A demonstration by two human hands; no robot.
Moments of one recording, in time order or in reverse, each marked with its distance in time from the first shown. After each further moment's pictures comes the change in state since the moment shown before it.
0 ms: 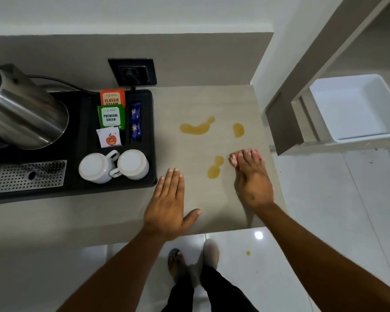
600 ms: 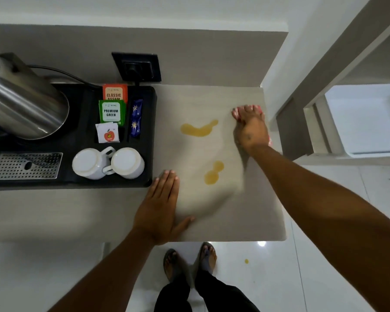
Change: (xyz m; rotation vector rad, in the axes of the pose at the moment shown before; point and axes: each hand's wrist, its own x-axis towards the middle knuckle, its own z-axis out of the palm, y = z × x) left_hand 0.001 0.001 -0.006 -0.036 0.017 -0.003; right_hand 0.167 -0.008 -0.026 0.012 0.051 -0.070
